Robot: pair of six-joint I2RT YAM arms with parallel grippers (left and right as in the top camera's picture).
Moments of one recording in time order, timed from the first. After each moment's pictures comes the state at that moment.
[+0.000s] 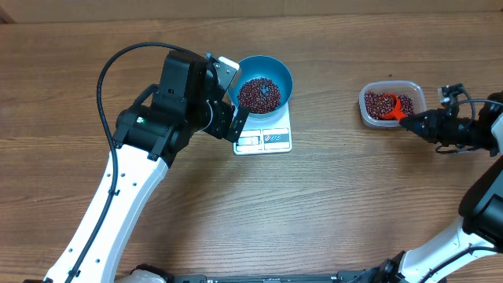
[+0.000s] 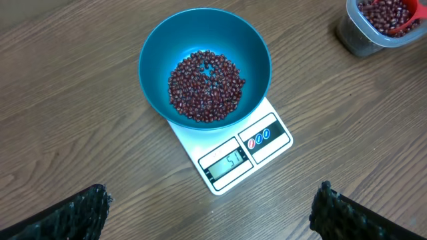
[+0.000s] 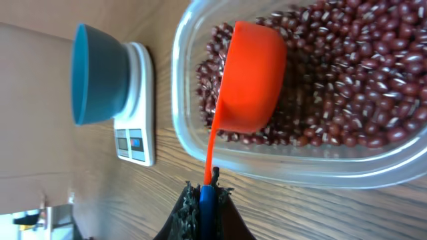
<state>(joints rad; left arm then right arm) -0.37 1.42 1.42 -0.86 0.14 0.08 -0.59 1.97 1.37 -1.03 -0.96 -0.47</state>
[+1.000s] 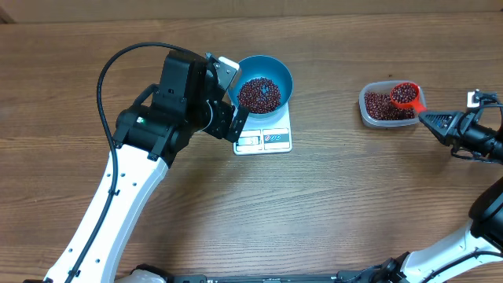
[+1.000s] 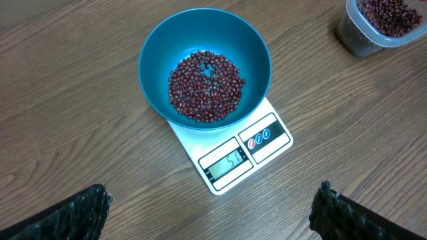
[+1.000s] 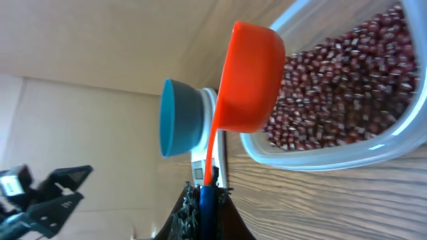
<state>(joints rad) -0.37 1.42 1.42 -0.86 0.14 0.08 -0.72 1.97 1.37 -1.16 -1.26 -0.47</state>
